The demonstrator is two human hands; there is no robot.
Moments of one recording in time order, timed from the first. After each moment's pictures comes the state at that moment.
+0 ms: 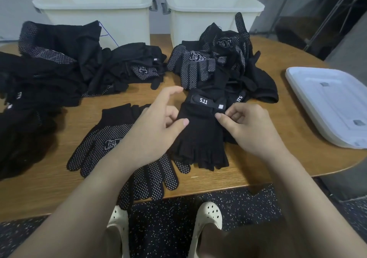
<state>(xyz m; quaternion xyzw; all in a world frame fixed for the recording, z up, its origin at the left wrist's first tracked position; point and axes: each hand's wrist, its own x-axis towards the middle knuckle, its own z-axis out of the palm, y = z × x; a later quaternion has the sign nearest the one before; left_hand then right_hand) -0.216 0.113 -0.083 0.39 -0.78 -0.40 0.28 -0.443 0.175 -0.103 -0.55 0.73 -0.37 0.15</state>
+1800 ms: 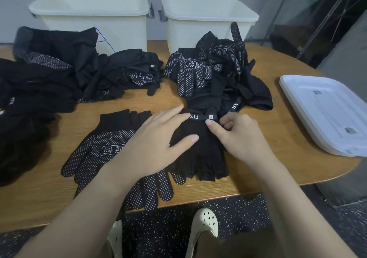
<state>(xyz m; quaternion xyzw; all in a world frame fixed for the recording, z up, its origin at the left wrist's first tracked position) -0.220 0.107 -0.102 0.37 -0.89 -0.20 0.16 -0.431 0.169 -0.101 -0.50 0.80 -0.30 0.16</state>
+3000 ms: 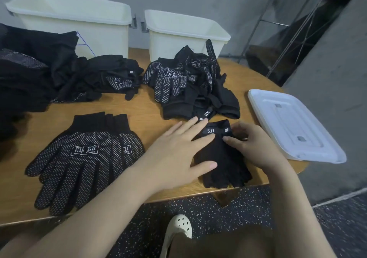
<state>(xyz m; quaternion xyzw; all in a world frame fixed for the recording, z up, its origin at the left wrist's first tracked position) -0.290 0.152 -0.092 0.25 -0.96 -0.12 0.09 -0.519 0.219 -0.081 -0.51 0.77 -0.30 0.22</state>
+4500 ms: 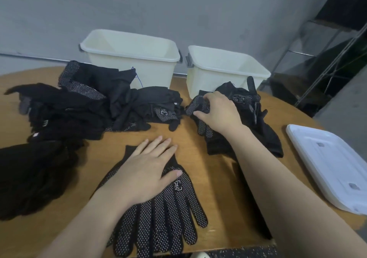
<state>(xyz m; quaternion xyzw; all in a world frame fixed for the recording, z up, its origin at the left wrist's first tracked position) -0.162 0.067 -0.101 0.41 -0.90 -0.12 0.02 -0.407 0.002 -0.049 -0.65 0.74 -0.14 -0.04</state>
